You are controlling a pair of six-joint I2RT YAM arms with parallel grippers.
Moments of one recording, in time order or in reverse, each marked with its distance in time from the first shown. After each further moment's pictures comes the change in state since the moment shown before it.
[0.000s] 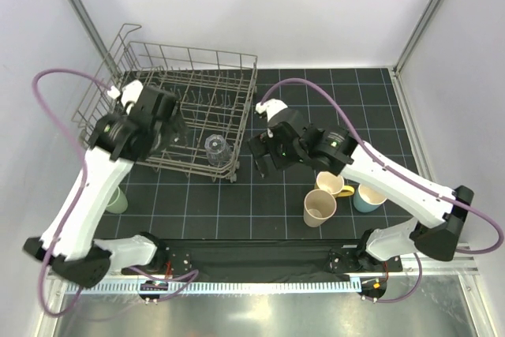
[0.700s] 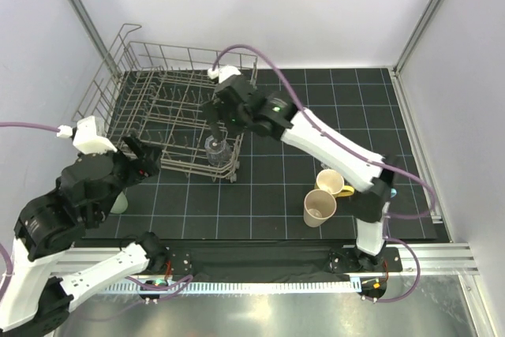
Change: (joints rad) left arm -0.257 -0.507 -0.208 0.199 -0.137 0.242; right arm 0.022 0.539 0.663 -0.033 0.099 -0.025
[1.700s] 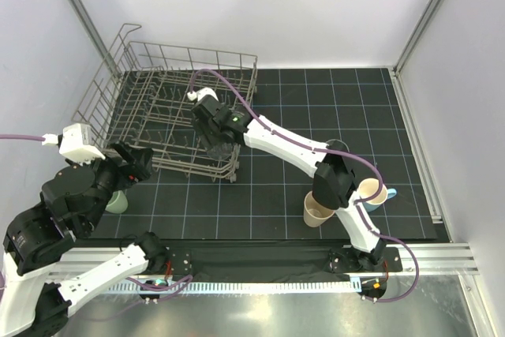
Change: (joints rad) left arm 0.000 -0.071 -0.018 0.033 -0.016 0.071; right arm -0.005 0.261 -0.022 0.175 0.011 -0.043
